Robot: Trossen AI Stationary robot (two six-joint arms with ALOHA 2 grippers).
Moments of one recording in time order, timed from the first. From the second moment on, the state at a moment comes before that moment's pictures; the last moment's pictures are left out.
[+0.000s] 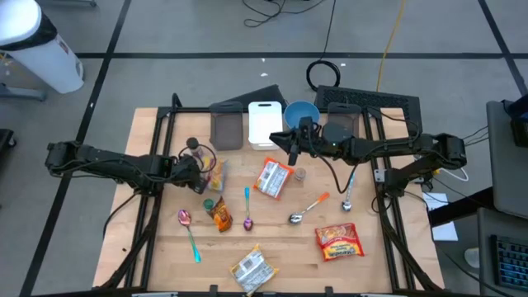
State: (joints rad) left arm 0.01 0.92 0.35 -0.66 -0.17 -1.05; right arm -0.16 1.38 0.87 0.53 0.08 0.51
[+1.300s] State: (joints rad) left arm -0.19 0.81 0.35 -0.79 -0.81 -1.39; right arm -0.16 1.38 0.87 0.51 0.08 0.51
